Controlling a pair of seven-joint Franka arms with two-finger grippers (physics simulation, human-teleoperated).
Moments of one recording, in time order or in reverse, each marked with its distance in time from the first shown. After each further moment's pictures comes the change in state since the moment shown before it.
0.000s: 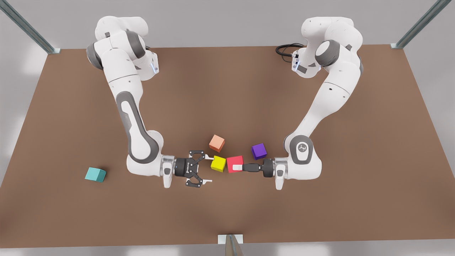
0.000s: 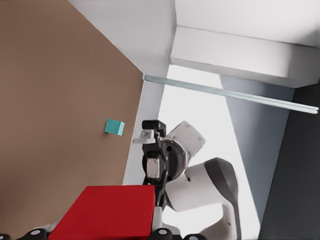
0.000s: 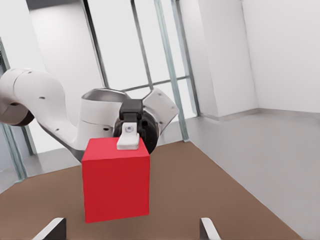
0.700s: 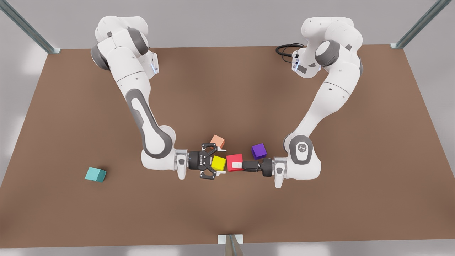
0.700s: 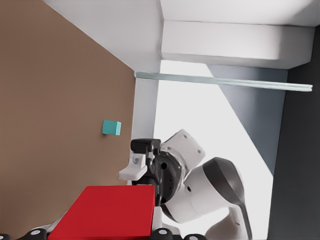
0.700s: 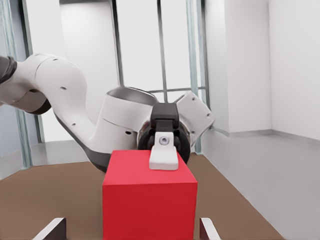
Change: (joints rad) left arm -0.001 0.001 0.000 -0.001 -0.004 -0.017 0.114; right arm 0.028 0.001 0.075 -0.010 0.018 0.040 -0.166
